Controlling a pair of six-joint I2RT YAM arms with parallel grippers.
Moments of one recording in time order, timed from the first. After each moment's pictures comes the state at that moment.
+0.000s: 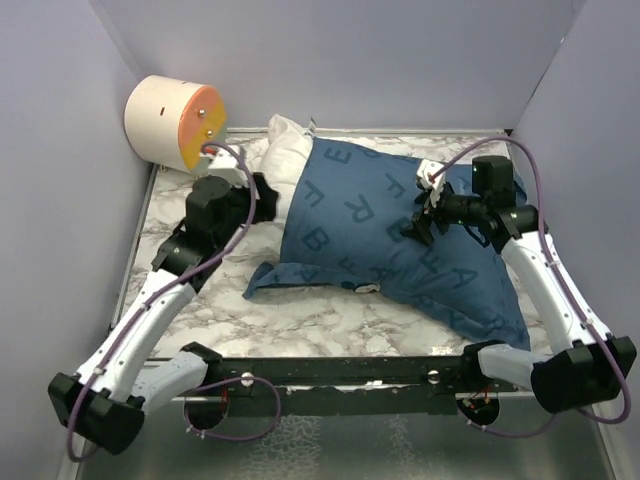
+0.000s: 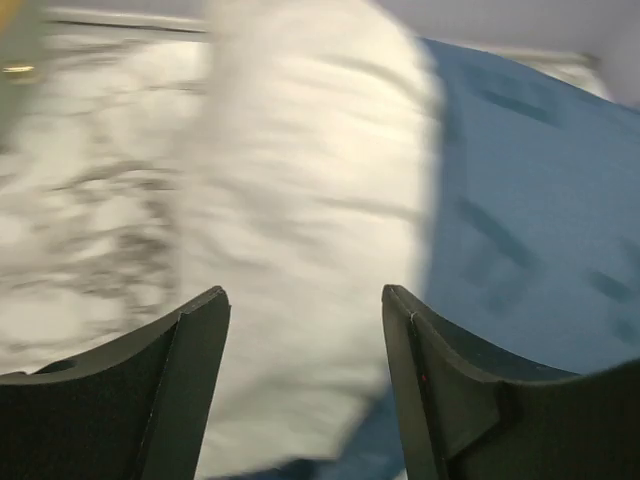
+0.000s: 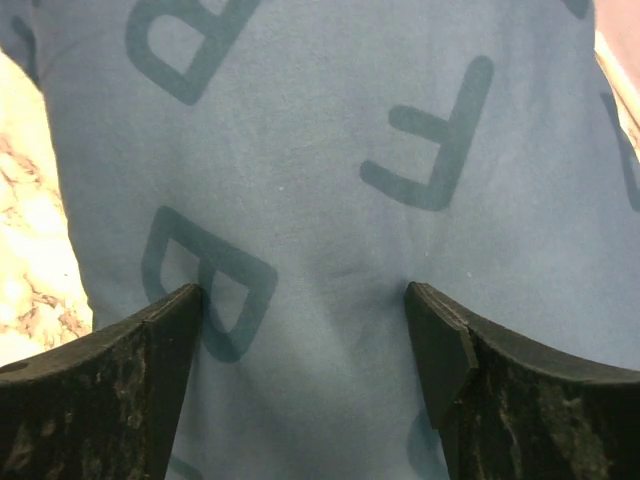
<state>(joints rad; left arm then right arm) -0.54 0.95 1.02 -0.31 -0.12 -0.35 0.18 1.21 1.16 -0.65 -0.72 -0.67</state>
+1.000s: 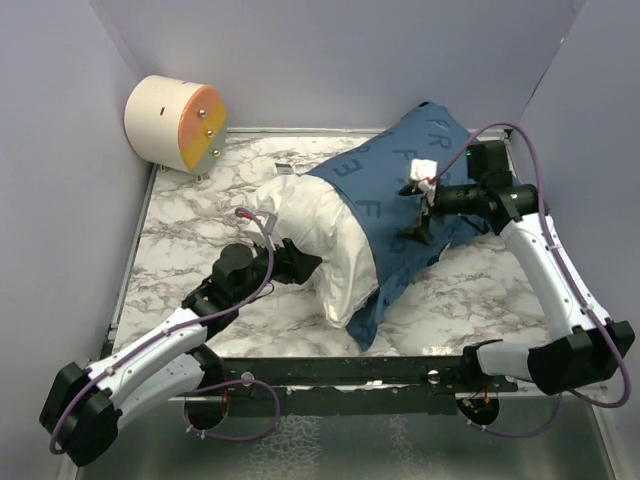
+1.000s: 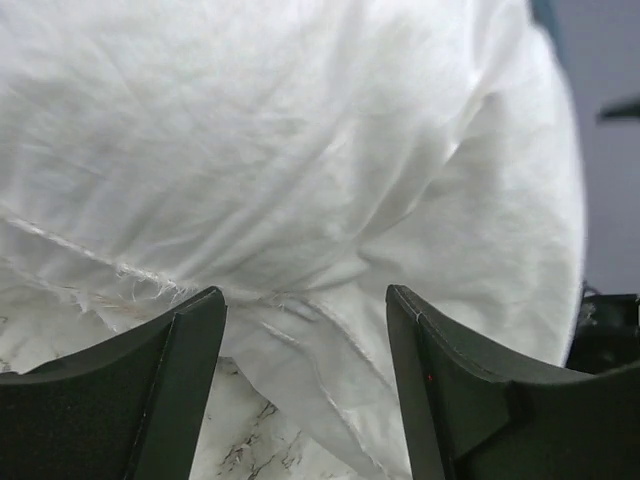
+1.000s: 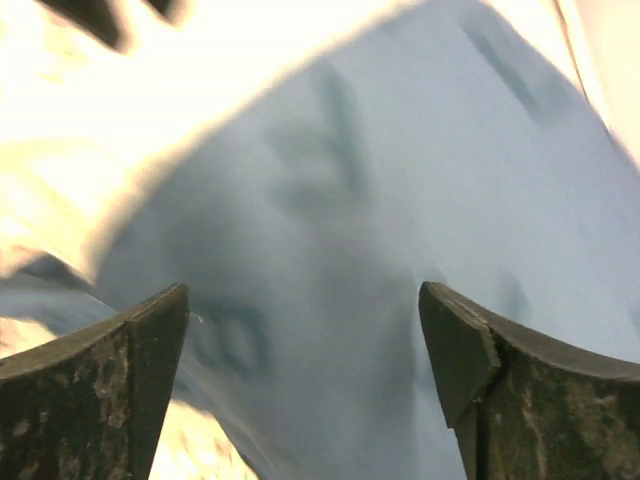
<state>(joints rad) -0.68 0.89 0.43 0.22 0.12 -0.60 0.15 1.30 1.33 -0.82 -0.84 -0.92</state>
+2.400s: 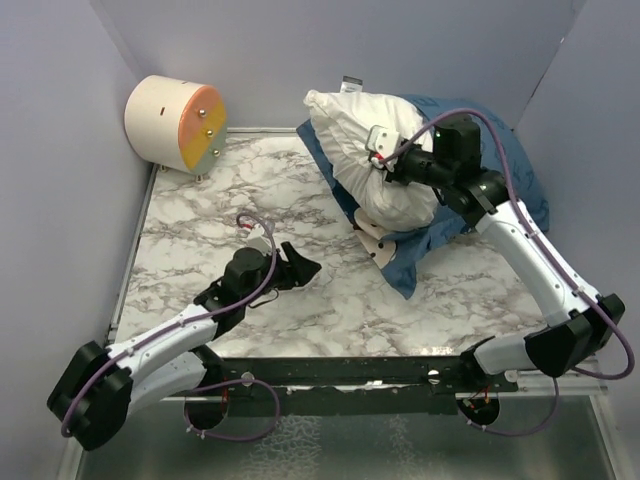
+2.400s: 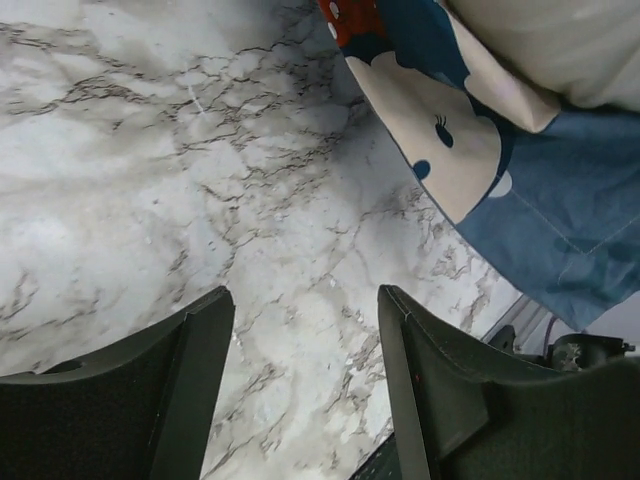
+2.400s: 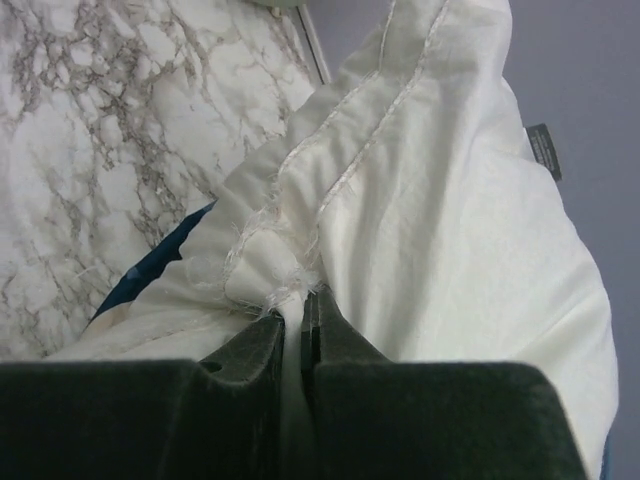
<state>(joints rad) -0.68 0.90 0.35 0.20 0.06 -0.83 0.51 1.42 1.51 -0.42 -0.39 -0.85</state>
